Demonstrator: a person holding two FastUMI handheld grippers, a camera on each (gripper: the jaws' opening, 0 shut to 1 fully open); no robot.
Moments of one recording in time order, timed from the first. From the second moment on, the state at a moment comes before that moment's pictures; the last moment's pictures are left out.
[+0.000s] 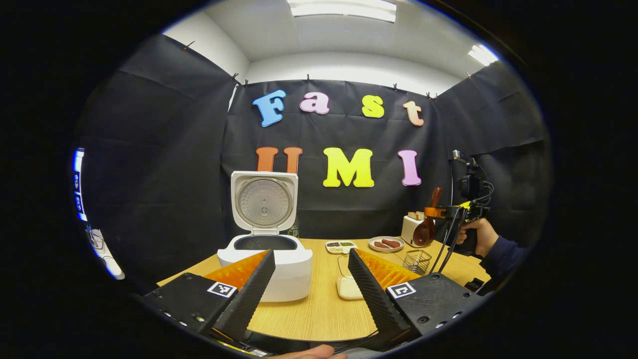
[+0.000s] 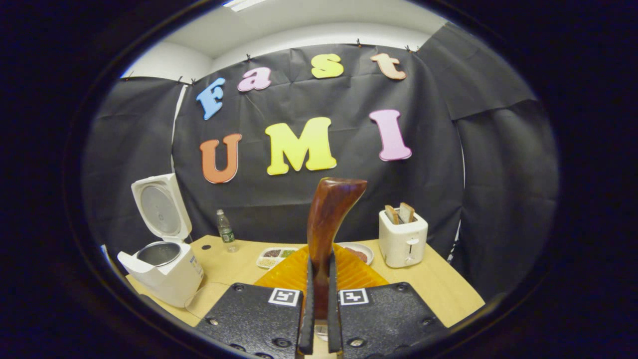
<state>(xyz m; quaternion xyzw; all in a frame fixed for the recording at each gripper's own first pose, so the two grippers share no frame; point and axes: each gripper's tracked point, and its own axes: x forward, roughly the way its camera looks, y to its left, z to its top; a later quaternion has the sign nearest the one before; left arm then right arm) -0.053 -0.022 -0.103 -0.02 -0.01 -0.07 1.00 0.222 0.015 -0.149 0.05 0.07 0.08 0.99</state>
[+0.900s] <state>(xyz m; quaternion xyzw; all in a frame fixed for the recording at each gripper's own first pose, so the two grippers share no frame) -0.002 0.017 -0.063 0.00 -0.05 -0.02 1.00 0.185 -0.010 -0.120 0.02 -0.03 0.03 1.00</state>
